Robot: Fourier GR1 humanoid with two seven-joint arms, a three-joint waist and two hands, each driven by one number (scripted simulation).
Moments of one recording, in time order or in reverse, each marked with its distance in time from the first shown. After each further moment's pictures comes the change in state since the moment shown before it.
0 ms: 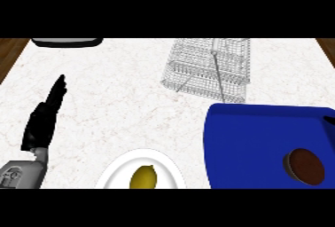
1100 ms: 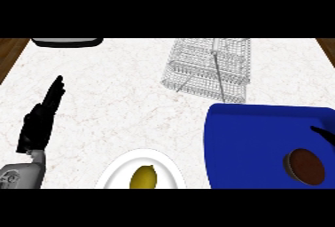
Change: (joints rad) left arm 0.019 -0.059 0.083 -0.040 -0.062 -0.085 0.013; right arm 0.040 0.245 -0.035 -0.086 0.365 0.117 -0.016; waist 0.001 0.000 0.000
